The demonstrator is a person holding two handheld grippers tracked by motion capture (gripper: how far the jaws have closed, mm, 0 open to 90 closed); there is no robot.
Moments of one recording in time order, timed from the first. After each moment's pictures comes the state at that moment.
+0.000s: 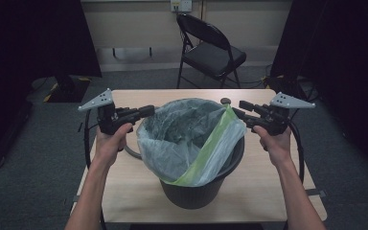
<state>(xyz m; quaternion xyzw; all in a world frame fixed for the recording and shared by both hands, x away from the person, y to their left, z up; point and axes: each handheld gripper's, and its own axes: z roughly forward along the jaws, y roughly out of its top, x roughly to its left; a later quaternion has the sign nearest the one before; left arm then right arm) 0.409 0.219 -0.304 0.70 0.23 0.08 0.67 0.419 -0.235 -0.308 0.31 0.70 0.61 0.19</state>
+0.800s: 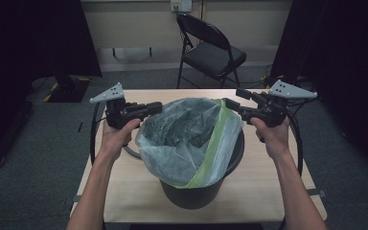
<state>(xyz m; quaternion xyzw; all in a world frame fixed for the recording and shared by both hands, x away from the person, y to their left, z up) 0.420 0.201 -0.295 0.72 0.22 0.08 0.65 0.412 -0.213 -0.268 0.27 0.70 0.63 0.20</state>
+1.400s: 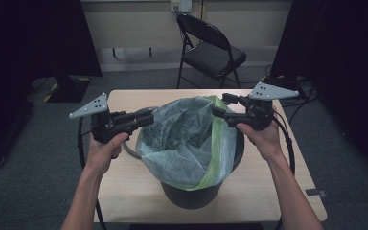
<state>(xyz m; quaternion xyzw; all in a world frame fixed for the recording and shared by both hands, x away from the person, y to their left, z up) 0.392 0.217 -0.286 0.70 0.22 0.08 0.67 0.405 -0.181 -0.265 0.25 0.75 0.59 0.20</state>
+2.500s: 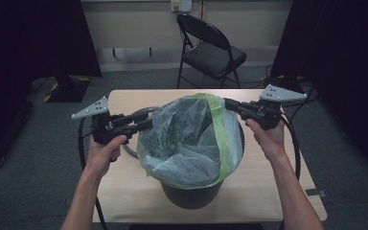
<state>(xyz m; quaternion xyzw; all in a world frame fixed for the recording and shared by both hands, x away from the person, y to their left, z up) 0.388 0.225 -0.305 0.71 0.25 0.06 0.66 0.417 -0.209 -0.283 0.27 0.73 0.60 0.19</state>
